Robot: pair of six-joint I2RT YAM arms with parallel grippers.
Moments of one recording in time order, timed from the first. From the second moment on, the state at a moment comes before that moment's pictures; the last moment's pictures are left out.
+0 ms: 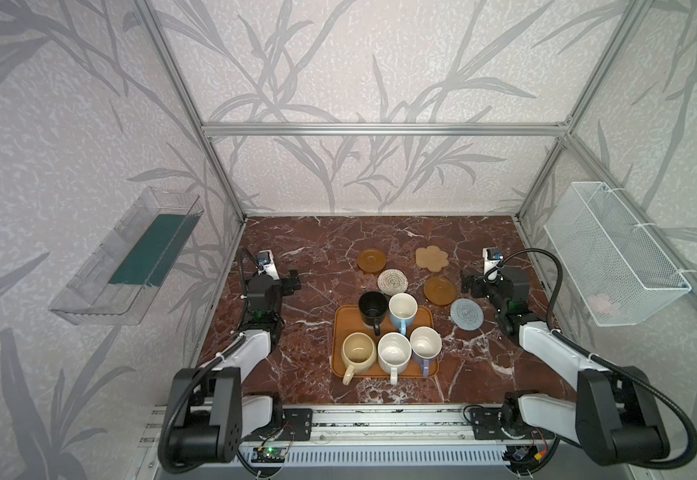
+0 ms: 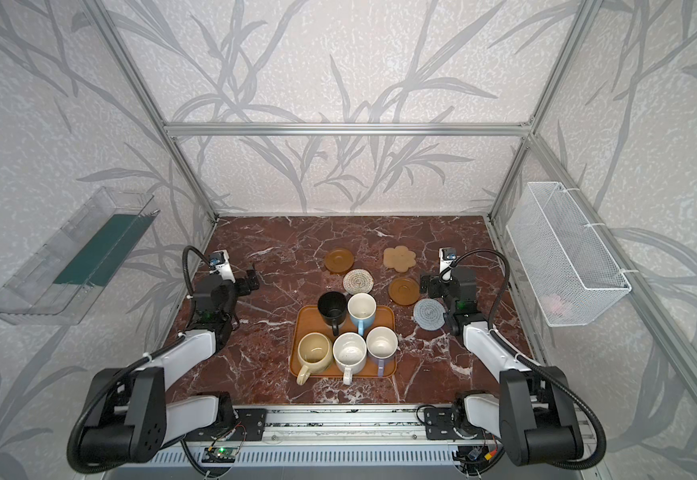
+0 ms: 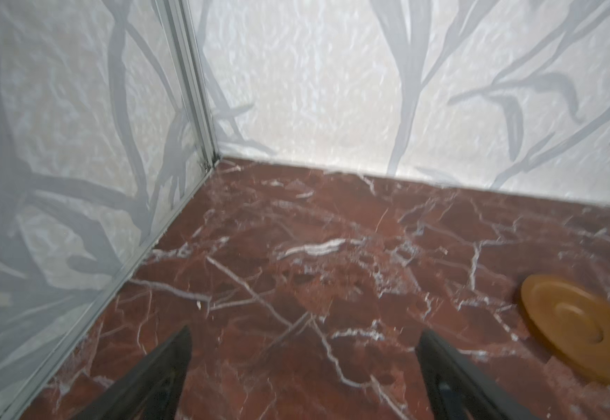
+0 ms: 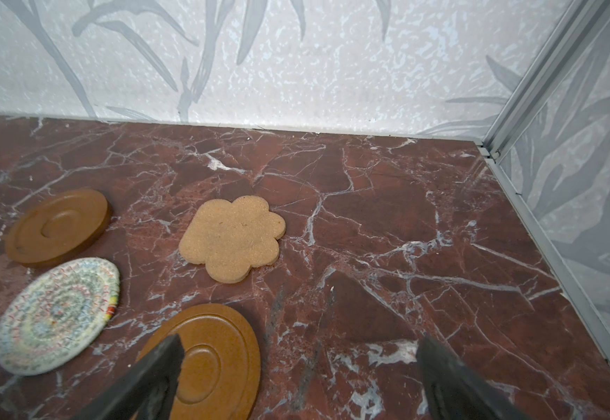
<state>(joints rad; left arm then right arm) 0.02 1.17 0.45 0.51 -0.13 -0.10 0.08 1.20 0.55 0.24 -0.03 0.04</state>
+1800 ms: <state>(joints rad) -0.38 2.21 1.79 -0.77 0.07 -0.38 0.22 1.50 1.03 -0.25 -0.24 0.10</state>
